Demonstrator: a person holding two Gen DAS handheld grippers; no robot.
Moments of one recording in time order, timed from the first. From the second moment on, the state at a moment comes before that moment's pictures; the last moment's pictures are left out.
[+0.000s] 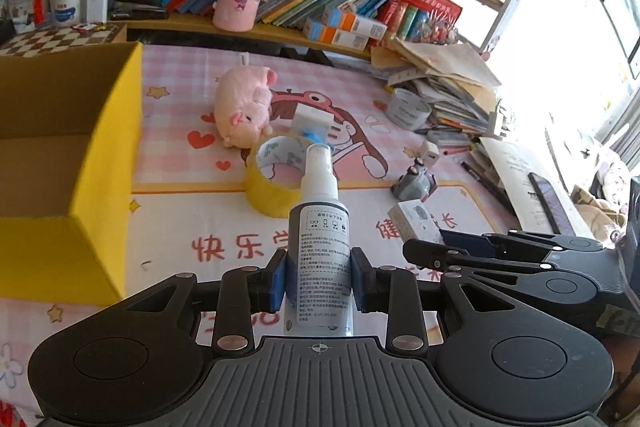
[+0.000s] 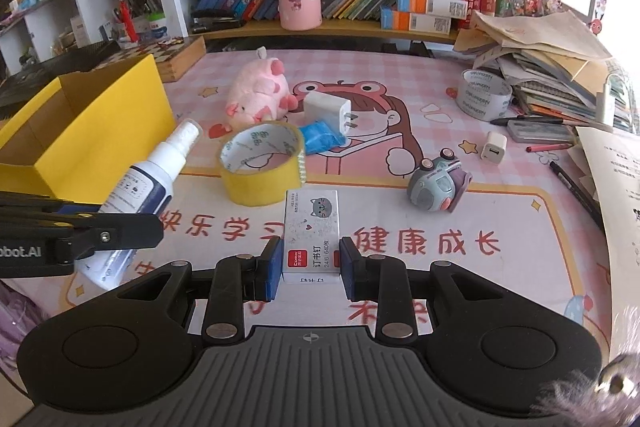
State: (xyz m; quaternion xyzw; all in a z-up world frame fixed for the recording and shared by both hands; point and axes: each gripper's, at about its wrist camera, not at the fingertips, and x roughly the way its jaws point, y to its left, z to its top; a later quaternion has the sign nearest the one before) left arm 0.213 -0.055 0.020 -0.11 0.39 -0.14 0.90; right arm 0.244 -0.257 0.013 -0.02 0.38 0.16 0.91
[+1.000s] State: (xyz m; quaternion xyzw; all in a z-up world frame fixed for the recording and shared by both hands) left arm 0.059 0.060 0.017 -0.11 0.38 -0.11 0.91; right arm 0.102 -0.135 0.013 -0.03 0.38 0.19 0.91
